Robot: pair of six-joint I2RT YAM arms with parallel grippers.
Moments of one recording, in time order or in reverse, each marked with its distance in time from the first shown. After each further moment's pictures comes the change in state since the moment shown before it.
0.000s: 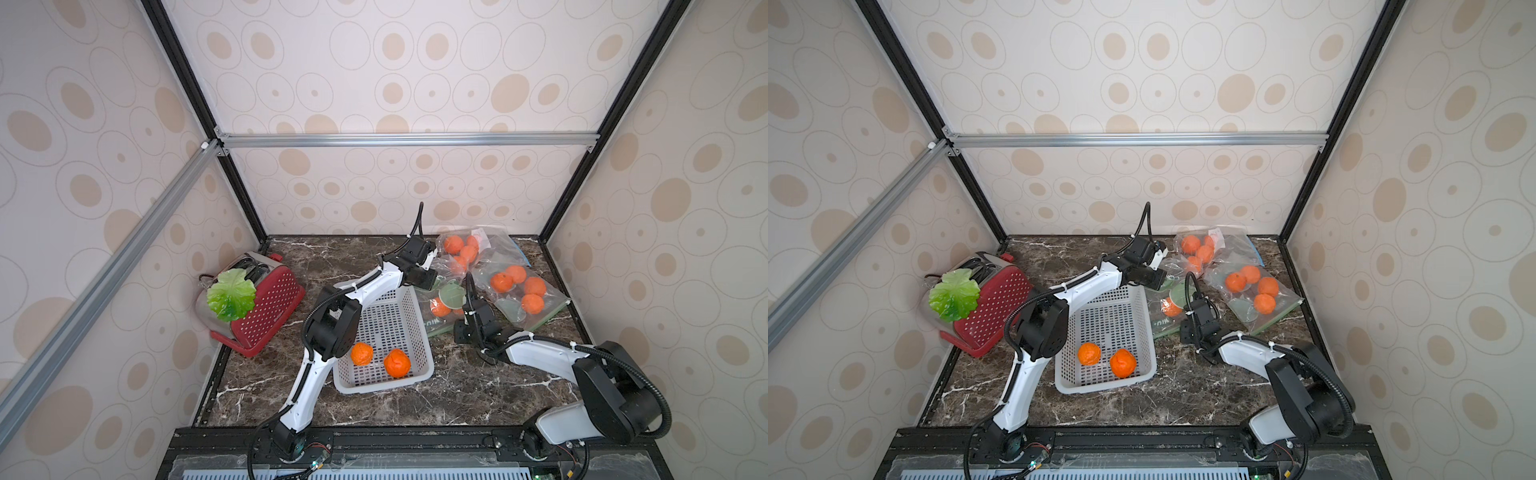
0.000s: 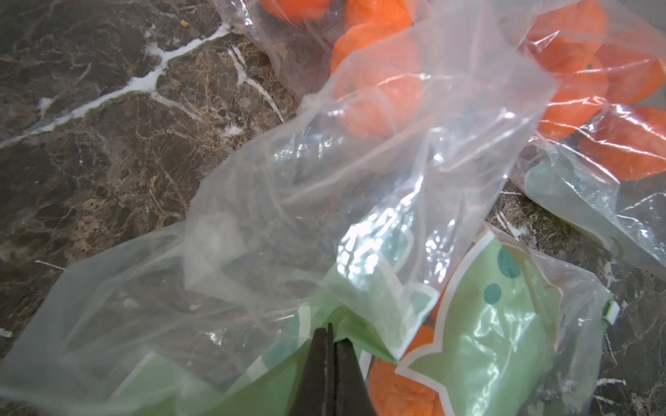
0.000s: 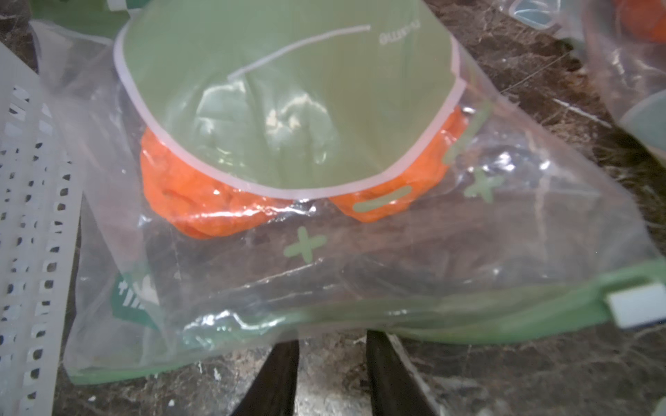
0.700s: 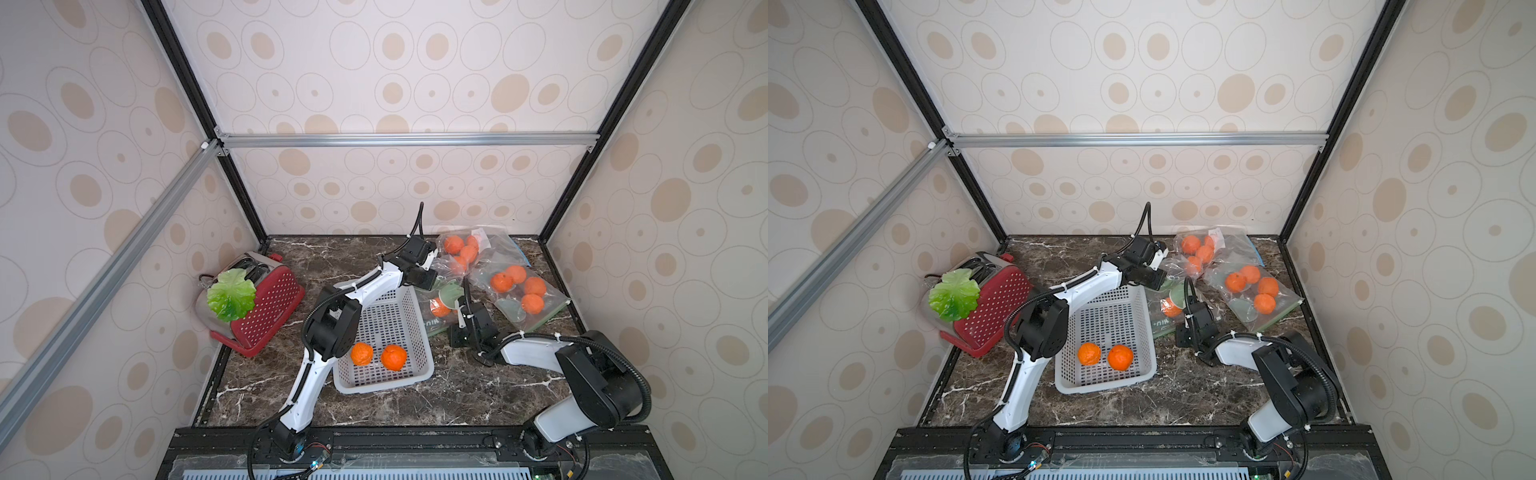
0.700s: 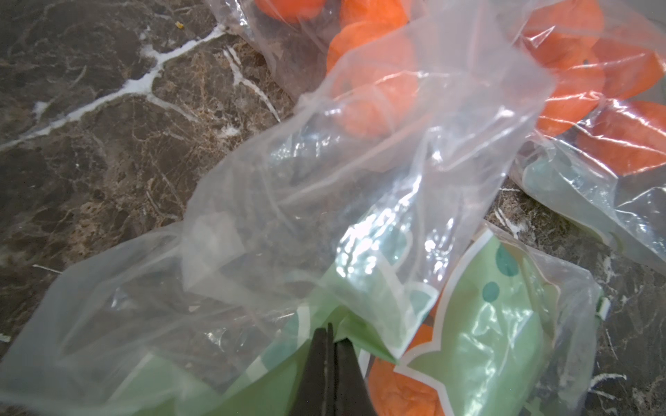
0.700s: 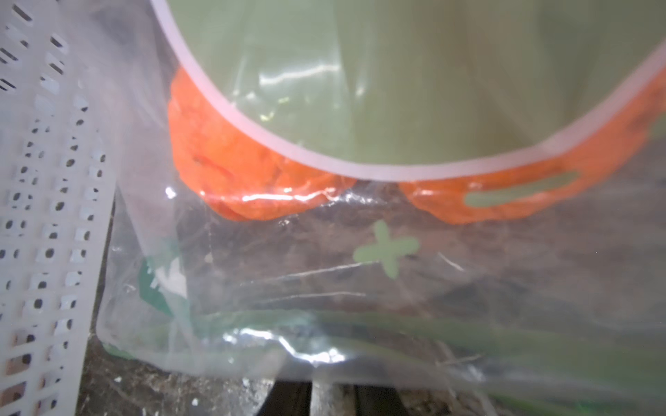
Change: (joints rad) left arm 0.000 0.000 0.000 0.000 0.007 0.011; right arm -0.004 0.085 -0.043 0.165 -0.148 -0.023
